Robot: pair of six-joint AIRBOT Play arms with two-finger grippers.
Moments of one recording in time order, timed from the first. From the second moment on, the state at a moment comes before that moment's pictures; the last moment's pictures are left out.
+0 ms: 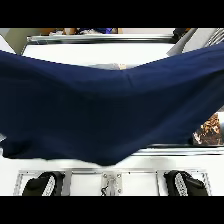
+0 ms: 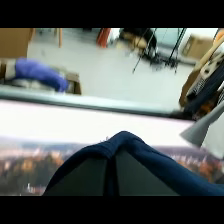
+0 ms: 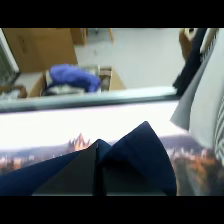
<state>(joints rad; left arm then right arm) 0.16 -0.64 1.70 1.16 -1.24 -1.69 -0.42 -0.70 1.59 -0.98 1.13 1.41</state>
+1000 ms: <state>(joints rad) 0.13 -1.85 1.70 1.03 -1.17 -1.56 -0.13 -1.70 1.66 -1.27 1.06 1.57</state>
